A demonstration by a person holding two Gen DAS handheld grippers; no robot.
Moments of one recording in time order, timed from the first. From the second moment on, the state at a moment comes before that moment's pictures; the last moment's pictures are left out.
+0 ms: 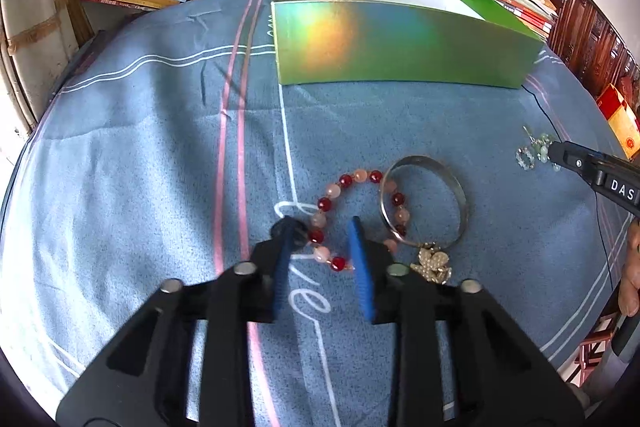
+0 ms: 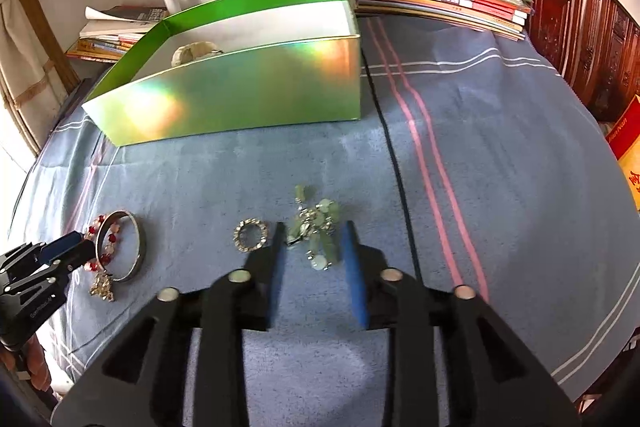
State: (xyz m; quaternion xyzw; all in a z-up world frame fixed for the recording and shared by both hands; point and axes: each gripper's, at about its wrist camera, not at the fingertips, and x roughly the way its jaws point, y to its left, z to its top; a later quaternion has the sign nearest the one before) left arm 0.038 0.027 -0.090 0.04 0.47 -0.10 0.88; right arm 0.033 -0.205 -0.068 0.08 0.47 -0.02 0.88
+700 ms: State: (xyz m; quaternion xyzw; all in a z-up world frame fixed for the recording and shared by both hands) left arm 0.062 0.015 -0.061 0.05 0.43 -0.11 0.90; right arm 0.033 -0.198 -0.061 0.09 0.45 -0.01 0.89
